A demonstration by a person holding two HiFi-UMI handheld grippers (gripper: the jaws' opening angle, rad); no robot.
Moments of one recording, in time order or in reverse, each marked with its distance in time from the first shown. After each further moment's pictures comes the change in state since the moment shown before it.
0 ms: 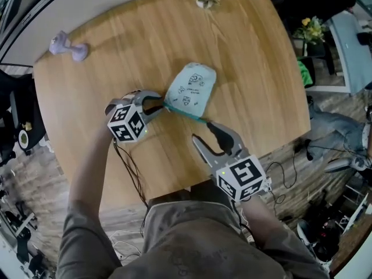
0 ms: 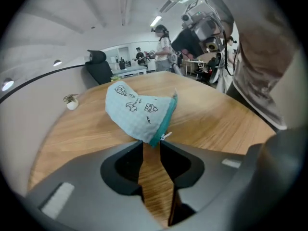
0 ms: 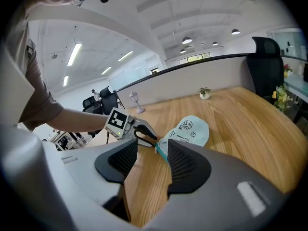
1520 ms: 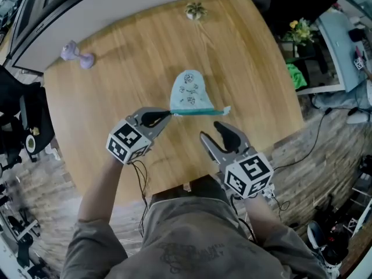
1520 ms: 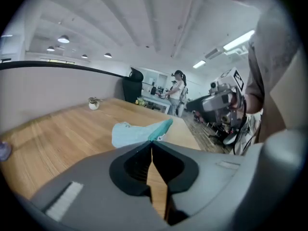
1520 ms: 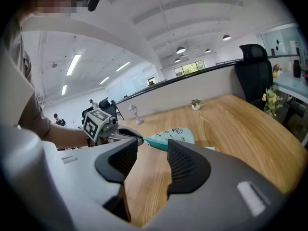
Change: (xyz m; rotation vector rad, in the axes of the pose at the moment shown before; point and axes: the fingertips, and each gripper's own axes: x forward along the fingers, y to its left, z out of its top) left arm -0.074 -0.024 0.120 -0.573 -0.363 0.111; right arm -0.069 -0.009 0.017 0.047 -0.119 -0.019
